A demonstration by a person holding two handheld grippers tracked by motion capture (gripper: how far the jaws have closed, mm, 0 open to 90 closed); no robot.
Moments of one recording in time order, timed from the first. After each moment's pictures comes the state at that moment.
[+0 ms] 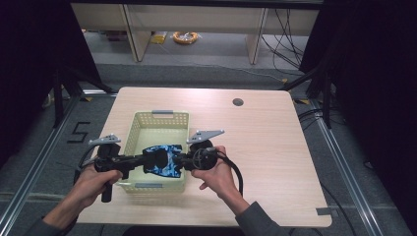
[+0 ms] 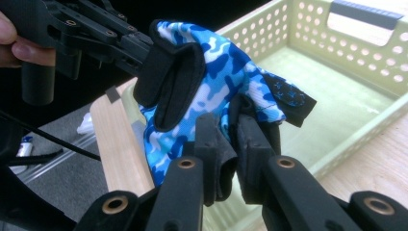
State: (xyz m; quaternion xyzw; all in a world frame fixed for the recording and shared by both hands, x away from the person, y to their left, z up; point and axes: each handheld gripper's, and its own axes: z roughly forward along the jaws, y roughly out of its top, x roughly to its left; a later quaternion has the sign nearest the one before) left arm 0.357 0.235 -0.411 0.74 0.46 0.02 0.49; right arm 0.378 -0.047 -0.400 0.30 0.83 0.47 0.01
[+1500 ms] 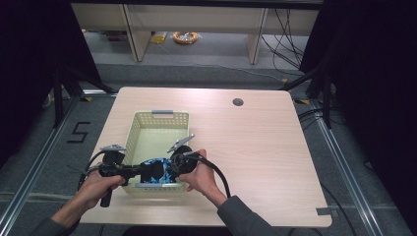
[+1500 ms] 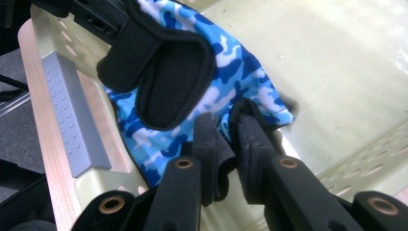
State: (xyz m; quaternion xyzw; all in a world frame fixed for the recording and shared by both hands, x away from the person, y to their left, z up) left arm 0.369 0.242 -0.458 0.76 0.50 0.02 0.41; right arm 0.401 -0.001 -0.454 0.28 0.90 0.34 0.01
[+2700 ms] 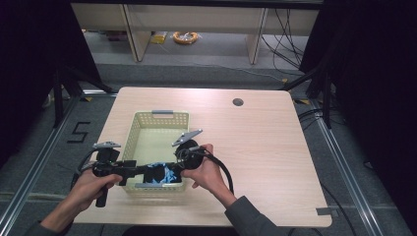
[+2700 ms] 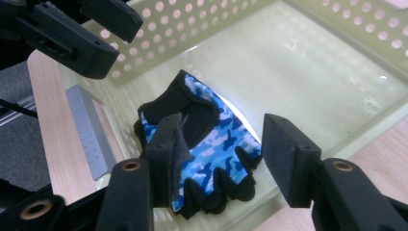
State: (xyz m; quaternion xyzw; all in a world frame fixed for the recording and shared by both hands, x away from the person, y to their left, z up) left arm 0.357 0.243 -0.430 0.75 0.51 0.02 0.42; right arm 0.397 -0.018 -0.424 0.29 0.88 0.37 0.05
